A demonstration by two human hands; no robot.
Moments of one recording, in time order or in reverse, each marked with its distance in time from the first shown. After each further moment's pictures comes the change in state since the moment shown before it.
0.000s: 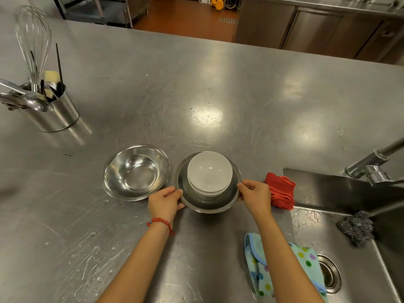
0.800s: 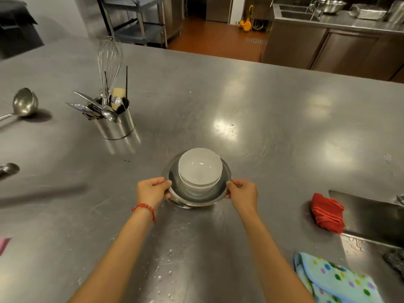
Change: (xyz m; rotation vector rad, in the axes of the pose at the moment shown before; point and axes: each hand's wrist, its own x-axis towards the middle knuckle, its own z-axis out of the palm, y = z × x) left_hand 0.056 0.085 -0.139 0.082 0.090 0.113; right_hand -0.040 -0.085 0.134 0.037 -0.076 -0.025
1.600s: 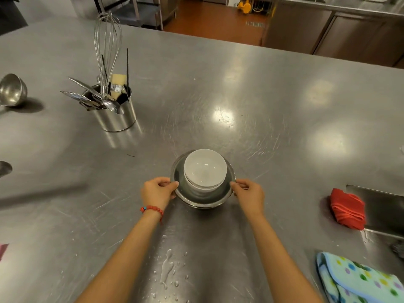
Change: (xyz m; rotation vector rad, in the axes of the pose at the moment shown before) left_hand 0.037 -0.027 -0.014 0.198 0.020 0.085; right_hand 0.010 0.024 0.039 -0.056 0.032 0.060
